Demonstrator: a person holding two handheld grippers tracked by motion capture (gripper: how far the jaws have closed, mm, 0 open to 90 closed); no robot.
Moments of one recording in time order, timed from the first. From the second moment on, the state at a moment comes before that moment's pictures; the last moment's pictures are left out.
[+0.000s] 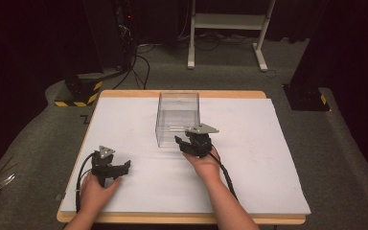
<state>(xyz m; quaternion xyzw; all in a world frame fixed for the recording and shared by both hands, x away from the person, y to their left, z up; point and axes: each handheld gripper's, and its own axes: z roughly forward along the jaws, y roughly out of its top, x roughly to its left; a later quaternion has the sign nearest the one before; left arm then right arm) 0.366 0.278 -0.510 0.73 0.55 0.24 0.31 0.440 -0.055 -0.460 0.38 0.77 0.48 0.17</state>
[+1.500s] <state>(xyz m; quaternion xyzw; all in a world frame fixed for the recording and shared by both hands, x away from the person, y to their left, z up) 0.365 0.278 -0.510 0.73 0.55 0.24 0.31 0.438 -0.084 -0.468 0.33 0.77 0.52 0.14</state>
